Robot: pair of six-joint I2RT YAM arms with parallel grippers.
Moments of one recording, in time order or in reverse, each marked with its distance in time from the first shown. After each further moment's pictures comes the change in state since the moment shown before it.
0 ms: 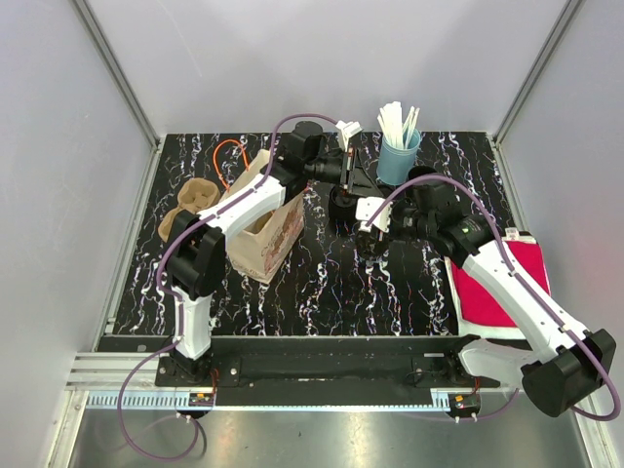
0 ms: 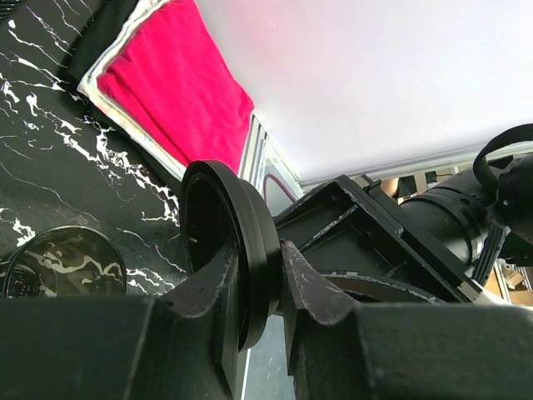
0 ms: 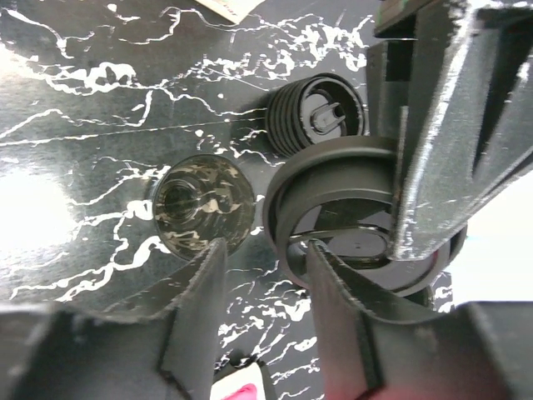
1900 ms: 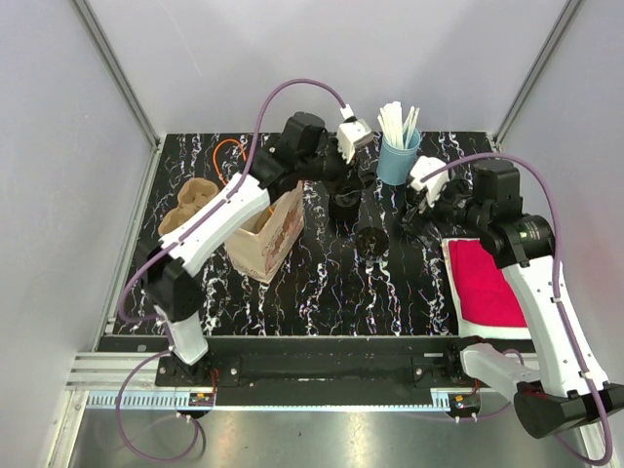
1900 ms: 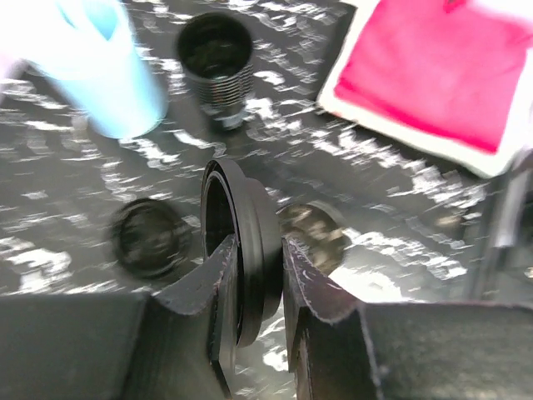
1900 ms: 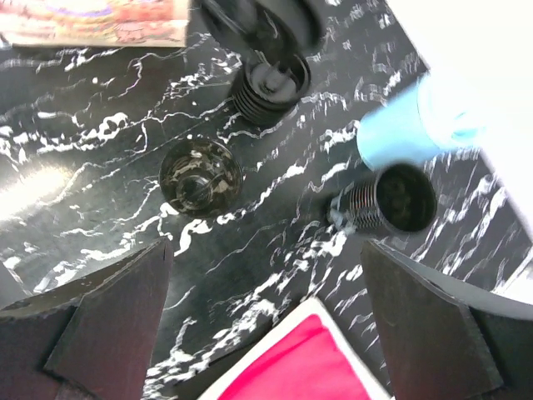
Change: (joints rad) left arm -0.099 -0.229 0.120 -0.548 -0.574 1.006; right arm -0.267 -0.108 0.224 -0.230 -0.093 0.359
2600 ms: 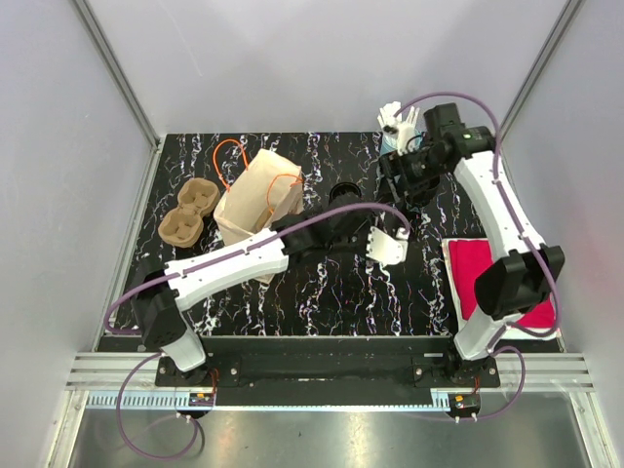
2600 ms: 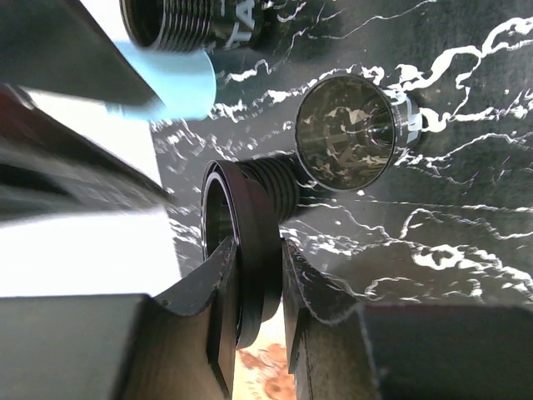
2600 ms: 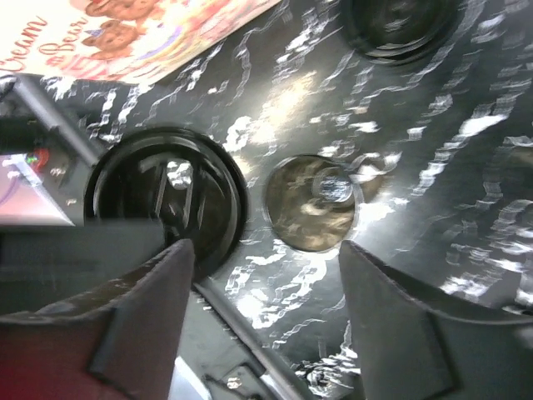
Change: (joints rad) left arm -0.374 -0.121 -0.322 0.010 -0.586 0.793; right arm 0.013 0.690 0.488 -0.324 -0.180 0.402
